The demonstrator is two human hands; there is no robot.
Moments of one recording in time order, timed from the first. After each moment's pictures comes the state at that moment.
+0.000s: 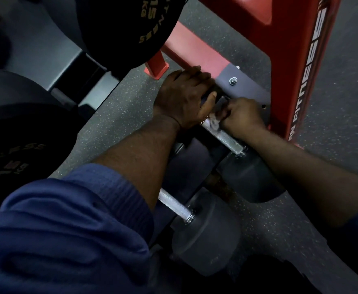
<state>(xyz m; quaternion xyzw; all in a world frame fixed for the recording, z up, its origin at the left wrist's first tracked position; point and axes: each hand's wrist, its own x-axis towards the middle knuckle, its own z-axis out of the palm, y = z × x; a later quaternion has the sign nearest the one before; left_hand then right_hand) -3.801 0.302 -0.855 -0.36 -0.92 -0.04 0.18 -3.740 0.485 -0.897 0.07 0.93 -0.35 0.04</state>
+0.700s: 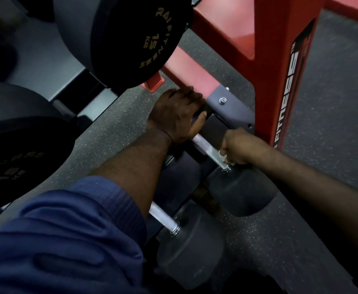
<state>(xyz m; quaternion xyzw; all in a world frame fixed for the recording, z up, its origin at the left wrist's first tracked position) -3.797 0.303 -0.853 -0.35 -0.91 -0.04 0.20 -3.728 0.508 -0.864 -0.02 0.93 -0.15 0.32</state>
